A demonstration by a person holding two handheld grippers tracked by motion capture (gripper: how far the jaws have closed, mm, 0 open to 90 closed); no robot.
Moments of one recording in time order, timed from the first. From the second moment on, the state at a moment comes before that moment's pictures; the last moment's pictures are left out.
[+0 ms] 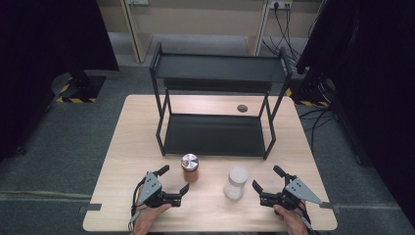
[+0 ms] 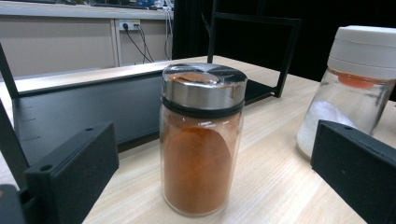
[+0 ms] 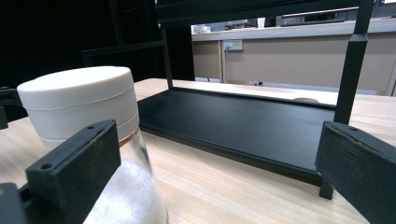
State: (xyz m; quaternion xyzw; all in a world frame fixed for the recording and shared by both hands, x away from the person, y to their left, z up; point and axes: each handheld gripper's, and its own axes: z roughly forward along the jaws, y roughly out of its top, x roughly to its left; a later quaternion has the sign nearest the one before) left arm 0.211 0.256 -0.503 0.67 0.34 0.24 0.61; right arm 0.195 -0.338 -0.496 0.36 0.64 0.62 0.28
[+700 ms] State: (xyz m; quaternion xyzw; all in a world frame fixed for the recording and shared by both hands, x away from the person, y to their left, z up) left arm 0.239 0.236 -0.497 0.70 0.32 0.24 0.59; right arm 0.196 -0.337 -0.496 0.36 0.64 0.61 0.28
